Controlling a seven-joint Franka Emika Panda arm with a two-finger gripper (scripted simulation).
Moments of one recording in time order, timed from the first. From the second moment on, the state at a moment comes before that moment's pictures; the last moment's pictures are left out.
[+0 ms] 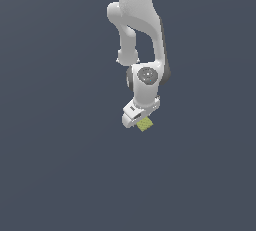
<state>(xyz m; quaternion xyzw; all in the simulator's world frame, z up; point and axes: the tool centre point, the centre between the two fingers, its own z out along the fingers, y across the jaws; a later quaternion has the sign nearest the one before) -0.036 0.065 0.045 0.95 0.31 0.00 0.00</state>
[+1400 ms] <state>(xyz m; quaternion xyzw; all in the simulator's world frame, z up) -0.055 0.054 0.270 0.95 0.31 0.00 0.00</state>
